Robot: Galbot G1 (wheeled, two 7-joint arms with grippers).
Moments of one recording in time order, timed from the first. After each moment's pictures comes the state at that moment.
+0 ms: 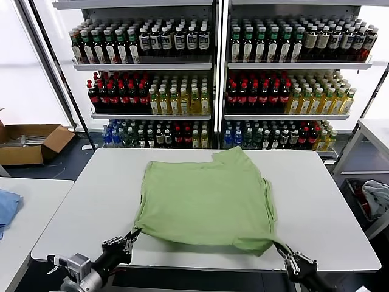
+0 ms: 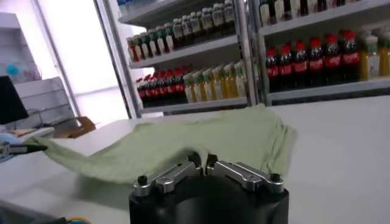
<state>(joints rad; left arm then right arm) 1.57 -1.03 -0.59 -2.22 -0.43 0.53 0.16 -1.67 1.06 0.74 2.07 0.68 -0.09 -0.37</state>
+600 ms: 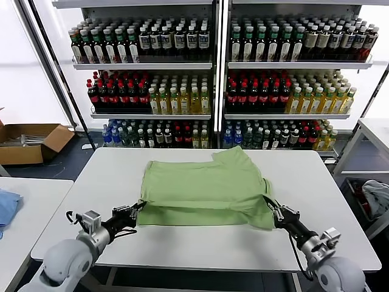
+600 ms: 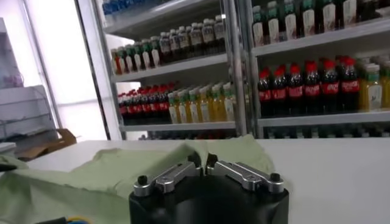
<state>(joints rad) 1.14 -0.95 -0.39 -1.85 -0.54 0.52 0.17 -1.22 1.00 0.45 1.77 0.62 -0.15 -0.26</state>
